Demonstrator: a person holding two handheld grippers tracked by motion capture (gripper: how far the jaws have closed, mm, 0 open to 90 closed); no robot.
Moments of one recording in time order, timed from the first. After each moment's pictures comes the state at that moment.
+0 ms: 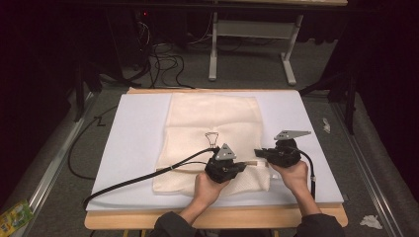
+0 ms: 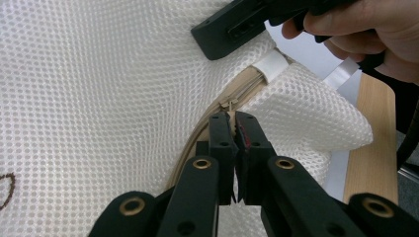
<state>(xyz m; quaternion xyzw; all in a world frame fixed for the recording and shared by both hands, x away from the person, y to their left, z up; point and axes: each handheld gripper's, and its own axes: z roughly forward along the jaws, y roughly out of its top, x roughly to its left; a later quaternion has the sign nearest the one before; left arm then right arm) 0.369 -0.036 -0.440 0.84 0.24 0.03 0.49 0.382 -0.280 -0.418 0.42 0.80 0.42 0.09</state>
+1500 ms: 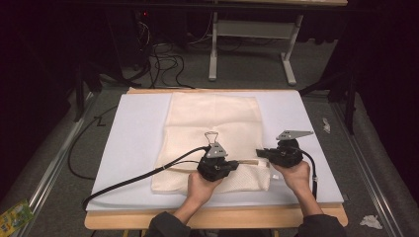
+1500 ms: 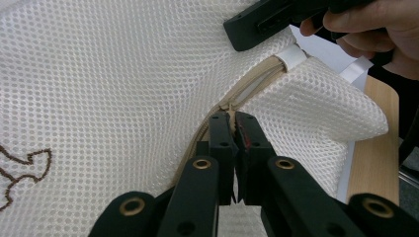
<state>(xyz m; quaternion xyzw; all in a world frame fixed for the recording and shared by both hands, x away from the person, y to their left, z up) 0.371 -0.017 -0.436 0.83 0.26 0.03 0.49 0.380 -0.284 -0.417 0.42 0.80 0.42 0.09</state>
